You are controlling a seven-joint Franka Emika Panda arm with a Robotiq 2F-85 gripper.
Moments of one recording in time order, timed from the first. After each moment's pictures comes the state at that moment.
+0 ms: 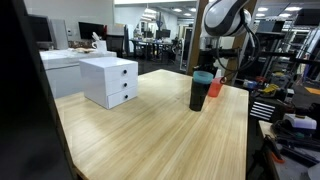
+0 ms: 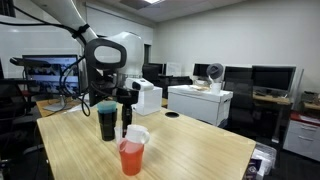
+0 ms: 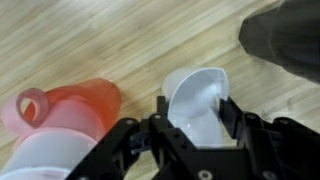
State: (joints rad) arm -0.24 0.08 -0.24 -2.36 0.03 2.37 0.15
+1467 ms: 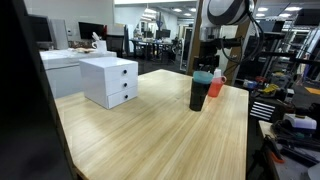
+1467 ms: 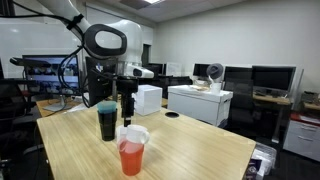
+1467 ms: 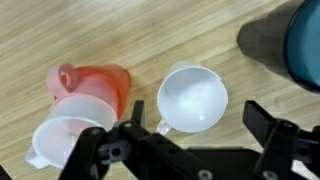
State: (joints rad) arm -0.23 0.01 -0.24 -2.33 -0.07 2.27 0.15
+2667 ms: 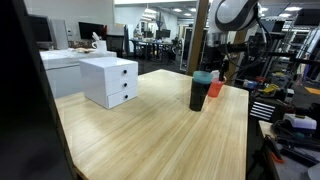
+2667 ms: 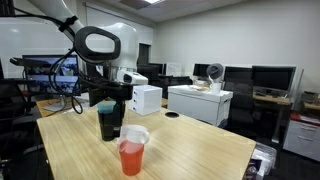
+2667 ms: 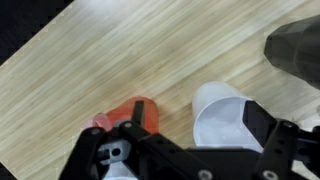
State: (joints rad) arm -0.25 -0.02 -0.27 -2.42 -0.11 2.29 0.31
